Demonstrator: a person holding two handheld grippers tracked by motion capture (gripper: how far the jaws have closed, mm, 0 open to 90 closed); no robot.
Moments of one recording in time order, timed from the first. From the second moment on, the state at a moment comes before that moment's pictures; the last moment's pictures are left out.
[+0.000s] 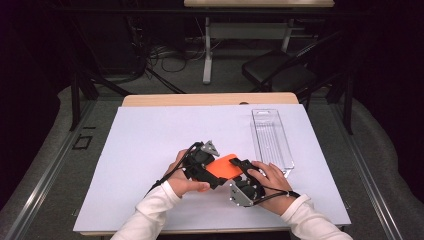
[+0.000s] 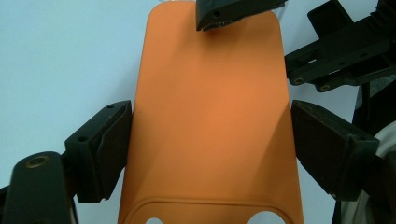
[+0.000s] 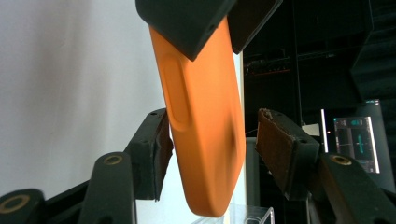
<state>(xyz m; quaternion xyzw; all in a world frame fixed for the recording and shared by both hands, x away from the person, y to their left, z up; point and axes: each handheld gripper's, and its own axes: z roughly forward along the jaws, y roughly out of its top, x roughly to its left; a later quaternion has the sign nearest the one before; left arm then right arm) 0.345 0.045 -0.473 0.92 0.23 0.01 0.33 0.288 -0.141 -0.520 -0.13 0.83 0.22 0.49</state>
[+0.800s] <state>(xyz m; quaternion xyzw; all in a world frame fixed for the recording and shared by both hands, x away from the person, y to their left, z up) 0.343 0.046 -0.476 0.92 0.23 0.01 0.33 0.283 -0.131 -0.528 -0.16 0.81 0.20 0.53</state>
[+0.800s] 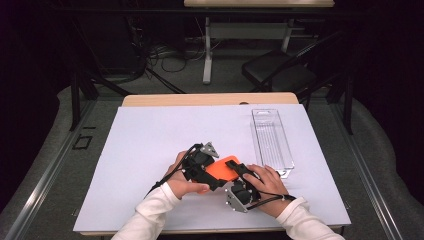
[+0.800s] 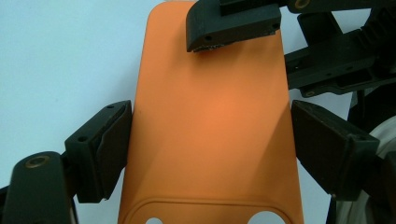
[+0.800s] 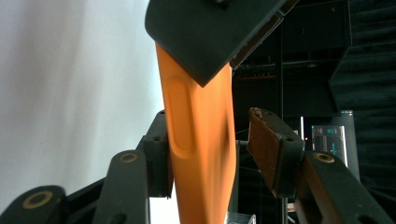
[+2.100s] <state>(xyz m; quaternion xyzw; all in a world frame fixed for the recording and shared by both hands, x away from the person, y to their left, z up) 0.346 0.048 -0.478 0.91 0.25 -0.04 0.34 0.282 -0.131 -0.540 -0.21 0.77 0.17 0.58</state>
